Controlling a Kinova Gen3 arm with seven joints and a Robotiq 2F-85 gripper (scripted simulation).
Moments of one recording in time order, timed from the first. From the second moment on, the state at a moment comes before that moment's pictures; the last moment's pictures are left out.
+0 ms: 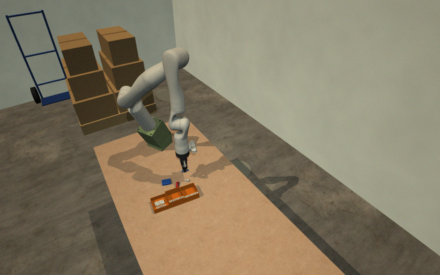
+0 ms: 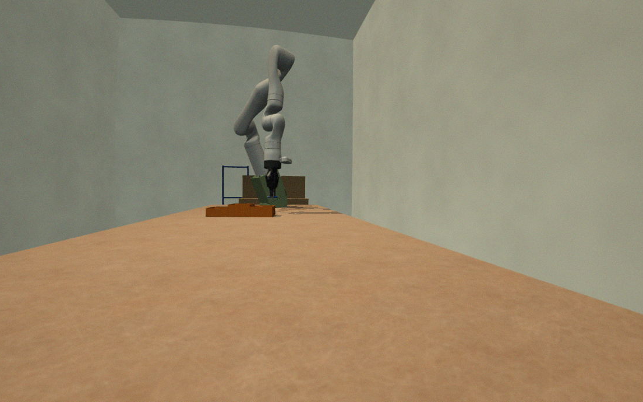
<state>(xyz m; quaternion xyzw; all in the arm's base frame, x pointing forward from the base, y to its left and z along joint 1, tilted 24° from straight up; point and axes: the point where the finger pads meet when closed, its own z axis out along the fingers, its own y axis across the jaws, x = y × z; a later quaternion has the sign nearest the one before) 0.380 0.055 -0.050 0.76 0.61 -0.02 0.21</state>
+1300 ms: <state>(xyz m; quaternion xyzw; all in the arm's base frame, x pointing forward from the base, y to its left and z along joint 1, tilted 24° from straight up) 0.481 -0.046 0.012 0.71 0.67 -0.04 0.20</state>
